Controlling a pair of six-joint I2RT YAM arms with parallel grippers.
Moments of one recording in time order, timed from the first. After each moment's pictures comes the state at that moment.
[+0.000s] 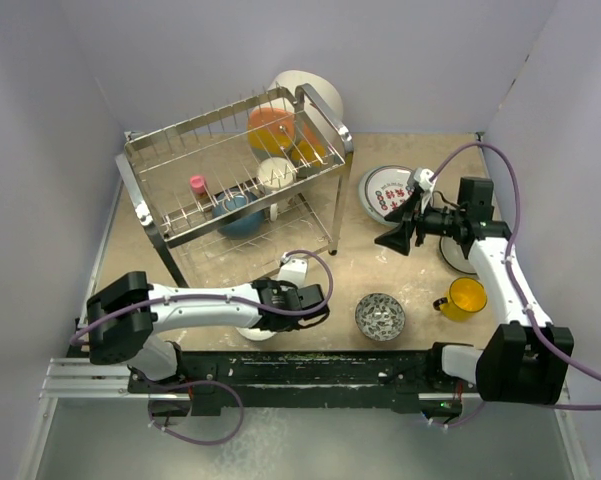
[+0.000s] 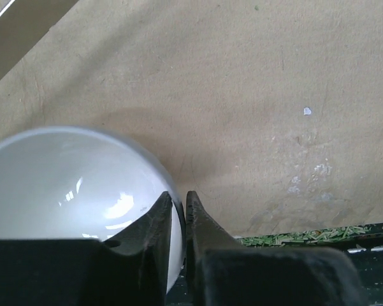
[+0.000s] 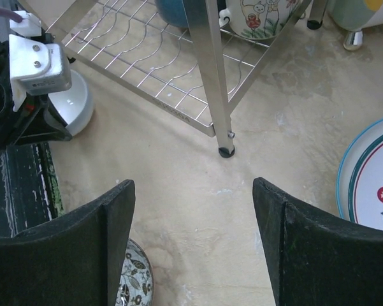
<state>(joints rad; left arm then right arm) -1.26 1.54 0.97 -0.76 -0.49 -1.04 -0.07 1.22 0.94 -0.49 -1.14 -0.52</state>
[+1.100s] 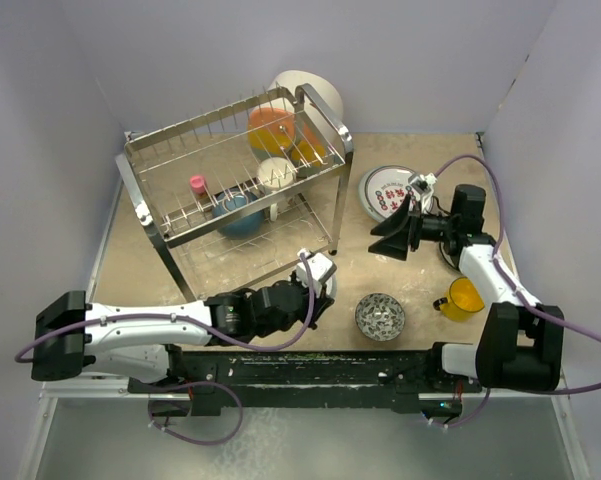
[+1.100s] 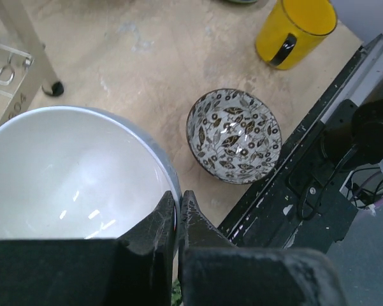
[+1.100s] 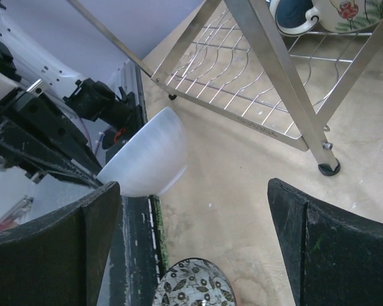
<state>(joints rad) -1.33 1.21 0.77 -0.01 -0.37 -0.45 -0.07 1.28 0.75 -0.02 -1.42 0.07</state>
